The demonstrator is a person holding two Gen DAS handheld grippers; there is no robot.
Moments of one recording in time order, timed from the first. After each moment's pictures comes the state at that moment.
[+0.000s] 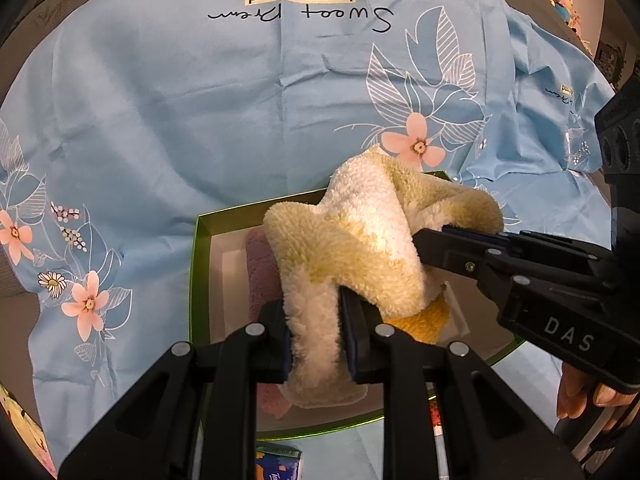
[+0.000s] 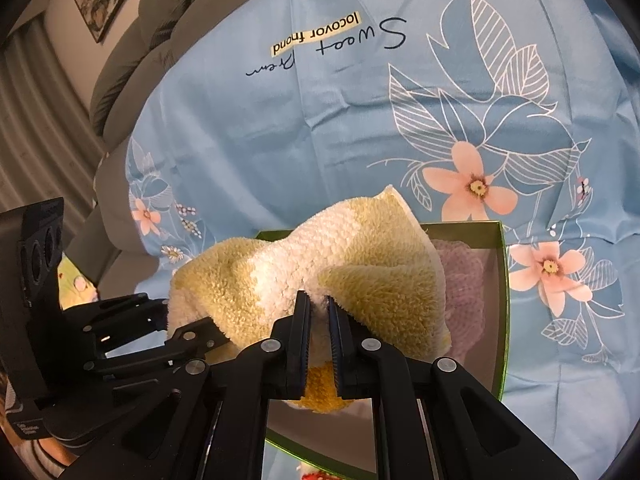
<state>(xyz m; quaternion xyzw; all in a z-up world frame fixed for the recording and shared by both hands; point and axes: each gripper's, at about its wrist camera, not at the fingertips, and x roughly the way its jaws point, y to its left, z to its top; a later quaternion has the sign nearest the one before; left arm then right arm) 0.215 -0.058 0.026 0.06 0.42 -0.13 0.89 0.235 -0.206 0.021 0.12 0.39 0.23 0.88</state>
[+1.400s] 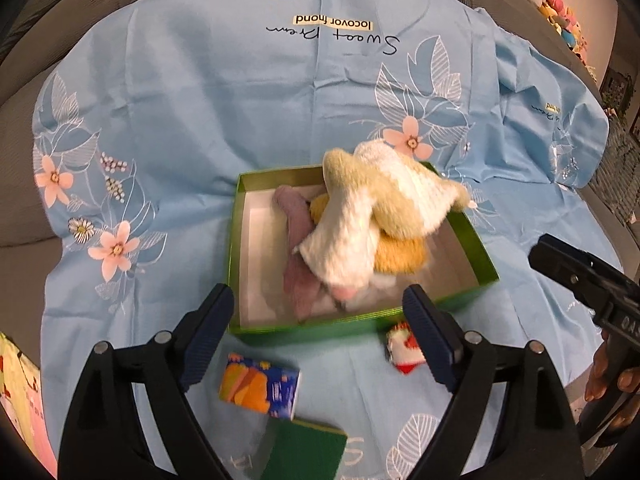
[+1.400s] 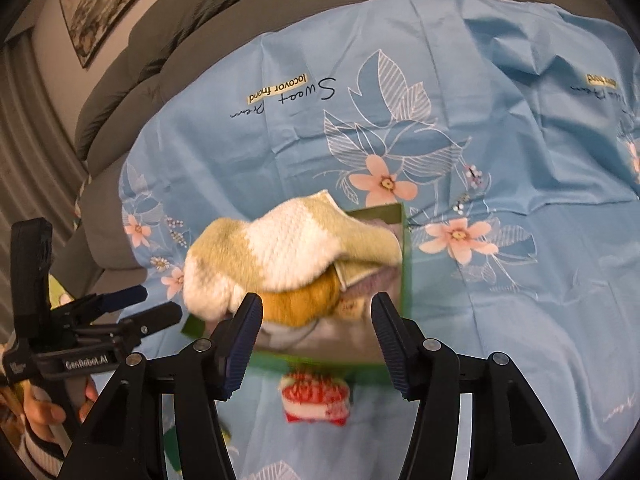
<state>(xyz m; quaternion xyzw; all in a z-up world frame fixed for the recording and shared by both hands) 0.130 -0.027 0.052 0.02 0.42 -0.10 0.90 0.126 -0.263 0.055 0.12 0.35 0.16 0.91</state>
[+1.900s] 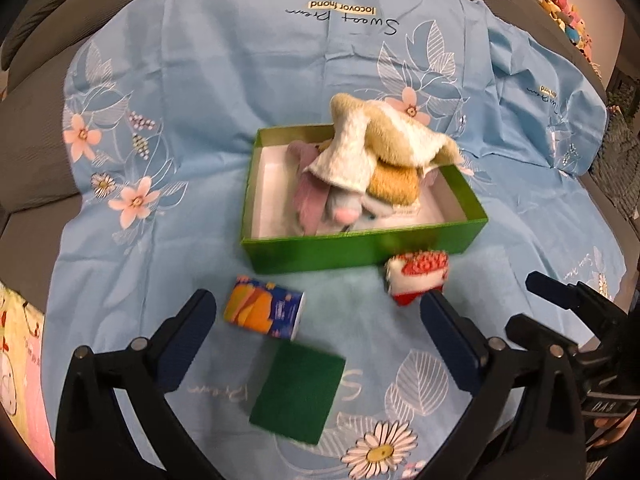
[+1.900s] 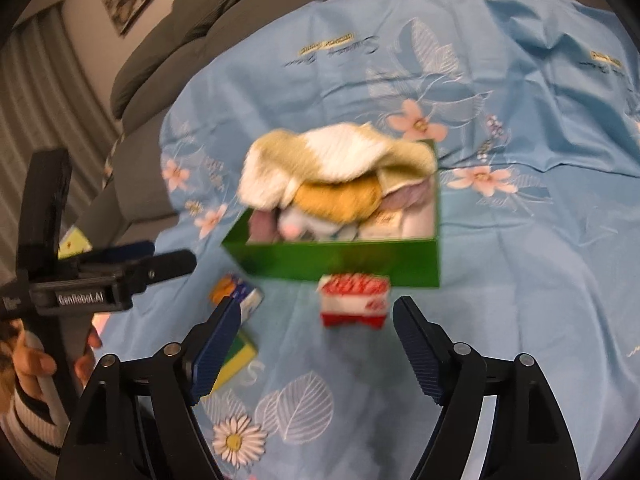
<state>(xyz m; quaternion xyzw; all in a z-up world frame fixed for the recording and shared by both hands) 0.062 -0.017 0.040 0.01 0.44 -0.08 0.90 0.043 -0.235 0.024 0.09 0.37 0.21 0.90</state>
